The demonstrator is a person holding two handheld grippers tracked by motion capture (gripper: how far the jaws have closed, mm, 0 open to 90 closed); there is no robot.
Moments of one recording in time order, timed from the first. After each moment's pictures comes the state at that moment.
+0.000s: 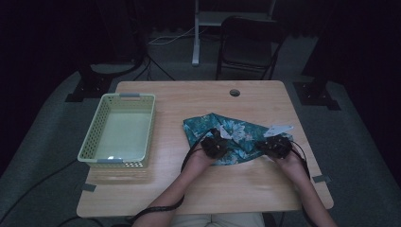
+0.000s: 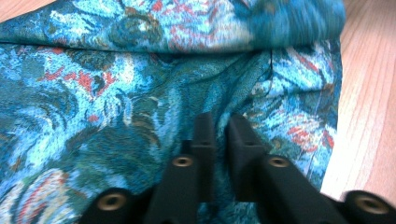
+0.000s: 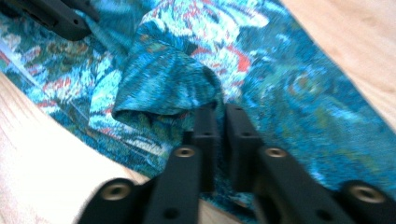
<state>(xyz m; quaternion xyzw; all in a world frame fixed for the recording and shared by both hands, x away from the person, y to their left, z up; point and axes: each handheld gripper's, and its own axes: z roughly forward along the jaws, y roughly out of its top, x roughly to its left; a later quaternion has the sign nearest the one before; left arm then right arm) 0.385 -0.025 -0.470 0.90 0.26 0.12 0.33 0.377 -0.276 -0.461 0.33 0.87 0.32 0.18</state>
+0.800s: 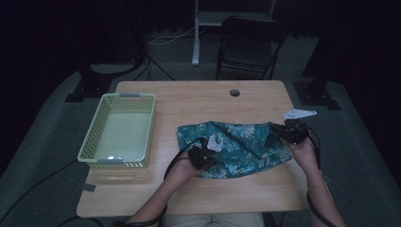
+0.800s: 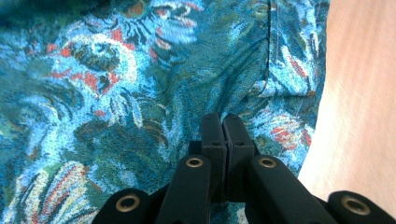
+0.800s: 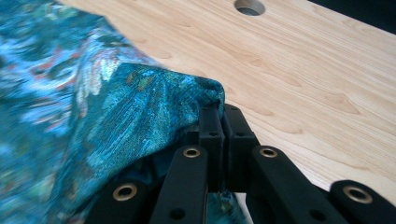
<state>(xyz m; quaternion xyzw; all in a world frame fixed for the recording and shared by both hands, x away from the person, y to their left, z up) 0.342 0.018 -0.454 0.92 0.21 0.08 0.31 0.396 -0.316 -0.415 0.40 0.81 0.36 0.23</state>
